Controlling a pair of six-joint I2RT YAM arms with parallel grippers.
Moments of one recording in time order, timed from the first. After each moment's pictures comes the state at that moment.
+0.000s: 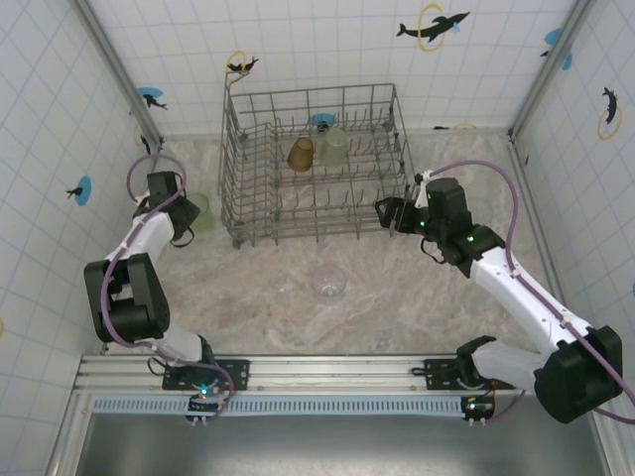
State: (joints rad) left arm 0.15 1.57 0.99 -0.38 -0.08 -0.73; right arm 0.46 1.14 0.88 -0.32 -0.10 0.52
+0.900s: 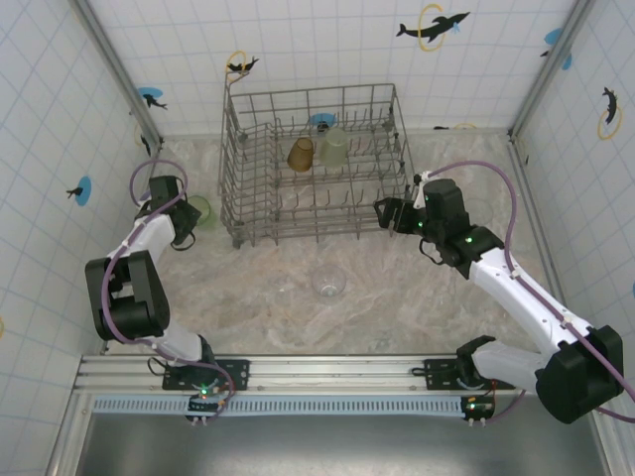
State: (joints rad) left arm 0.16 1.57 0.96 -0.37 -0.06 -0.73; right arm 0.48 1.13 0.88 -0.32 -0.06 0.52
